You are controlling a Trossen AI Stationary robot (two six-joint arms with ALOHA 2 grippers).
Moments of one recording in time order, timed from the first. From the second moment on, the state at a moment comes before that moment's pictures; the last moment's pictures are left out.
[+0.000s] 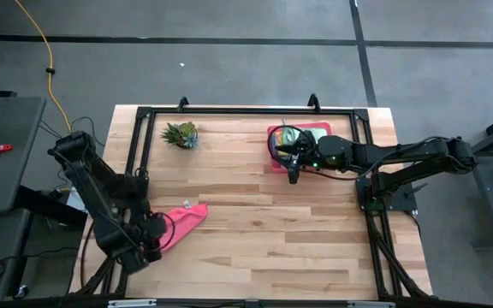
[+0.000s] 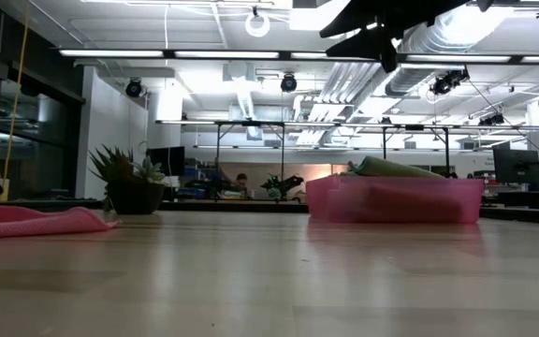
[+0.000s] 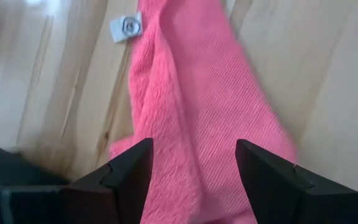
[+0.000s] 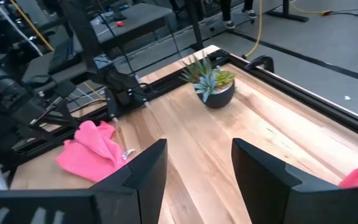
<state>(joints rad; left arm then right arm) -0.96 1.43 0.90 -1.17 -0.37 -1.38 -0.03 1.14 0.80 0.05 0.25 0.37</state>
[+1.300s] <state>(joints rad) -1.09 1.60 0.90 -1.42 -0.31 -1.44 -0.03 1.14 0.80 0.04 0.29 0.40</state>
